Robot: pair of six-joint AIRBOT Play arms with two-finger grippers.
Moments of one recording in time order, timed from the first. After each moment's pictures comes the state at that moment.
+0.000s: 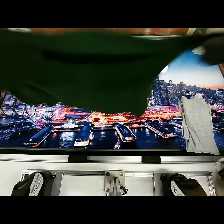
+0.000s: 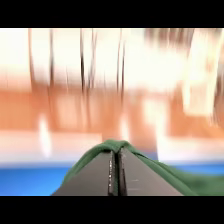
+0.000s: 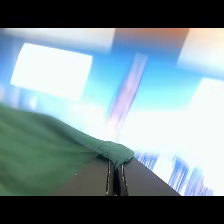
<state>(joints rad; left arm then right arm) 0.57 -0.64 1.64 0.62 -0.97 -1.16 0.03 -0.79 1.56 1.95 -0.93 -1.83</state>
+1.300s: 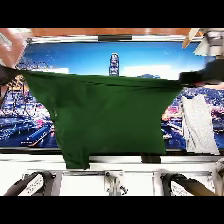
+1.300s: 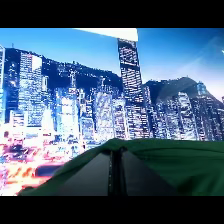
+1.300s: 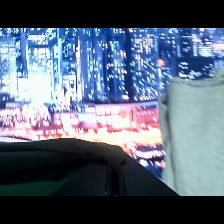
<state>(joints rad) 0.35 -1.02 1.27 0.74 -1.10 -1.21 0.03 -1.24 1.47 1.43 -1.22 -1.48</state>
